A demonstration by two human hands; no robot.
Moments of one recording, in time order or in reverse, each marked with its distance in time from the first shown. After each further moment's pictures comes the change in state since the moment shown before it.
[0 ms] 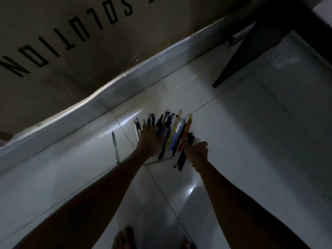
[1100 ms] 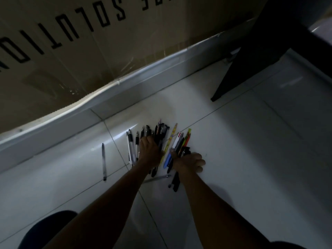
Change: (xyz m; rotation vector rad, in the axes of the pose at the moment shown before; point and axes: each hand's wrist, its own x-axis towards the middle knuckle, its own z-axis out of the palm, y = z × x) left_hand 0.040 -0.003 0.054 0.396 0.117 -0.025; right_hand 0.050 -0.006 0.042 -0.081 0.116 0.025
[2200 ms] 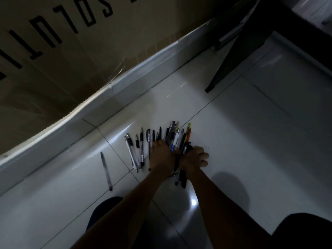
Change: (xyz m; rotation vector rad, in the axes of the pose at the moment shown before) left_hand -0.018 0.022 -0.003 -0.361 -0.041 0.002; right_hand 0.003 0.000 0.015 0.015 0.158 0.063
